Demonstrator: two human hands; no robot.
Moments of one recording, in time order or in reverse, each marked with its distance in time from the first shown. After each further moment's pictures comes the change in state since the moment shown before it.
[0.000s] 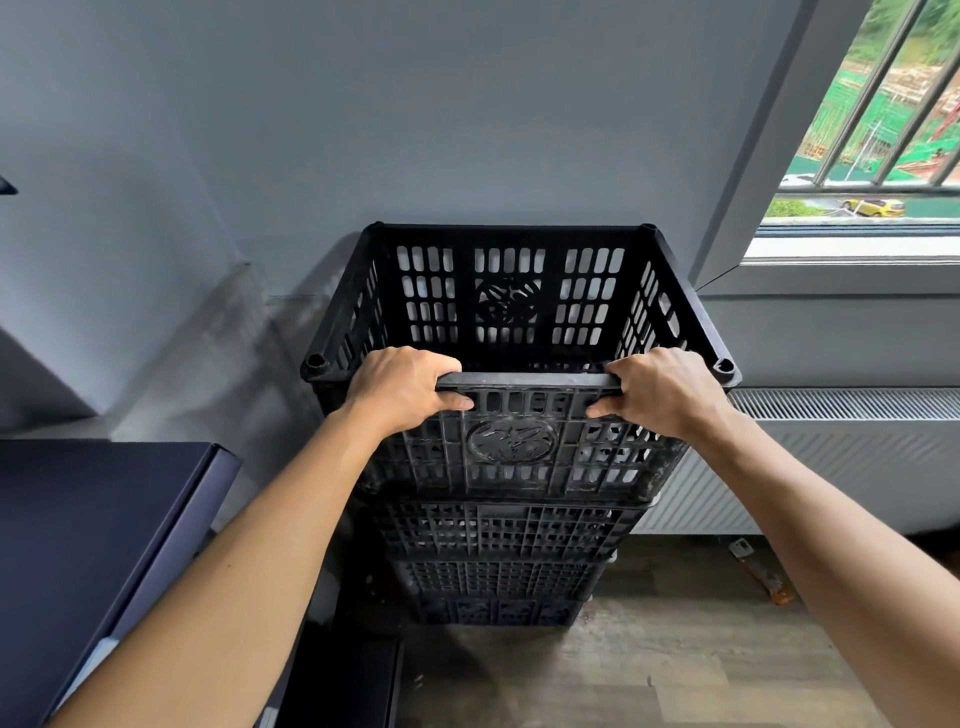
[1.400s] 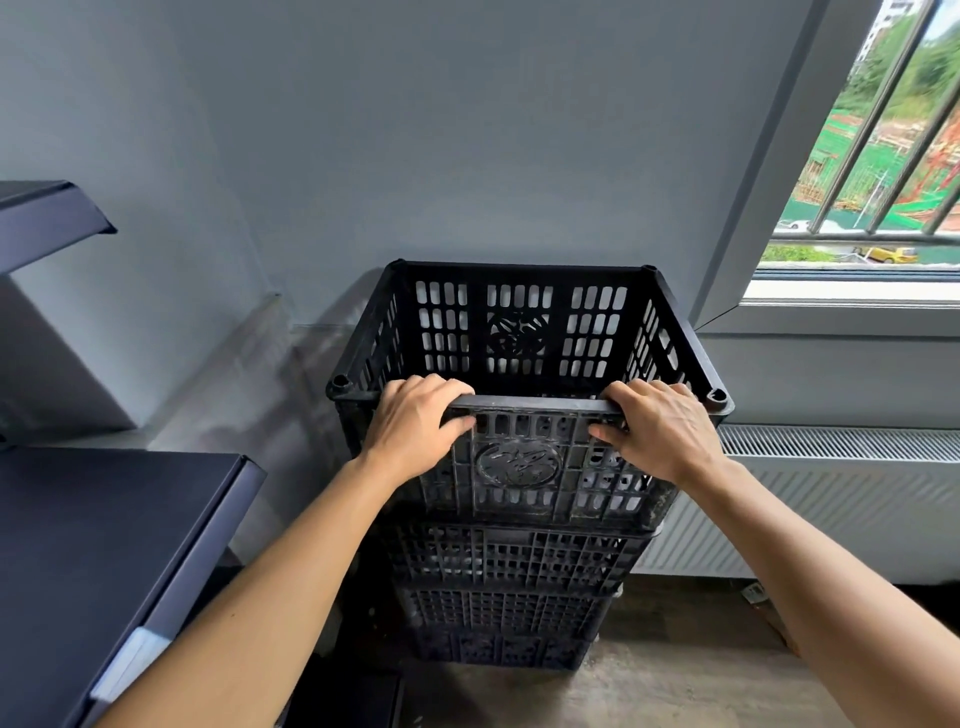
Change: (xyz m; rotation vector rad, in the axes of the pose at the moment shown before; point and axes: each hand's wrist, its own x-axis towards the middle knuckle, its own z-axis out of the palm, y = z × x) left_hand -0.032 0.006 0.018 -0.058 0.285 0.011; right_hand -0.022 -0.004 0.013 0.016 0.227 -0.031
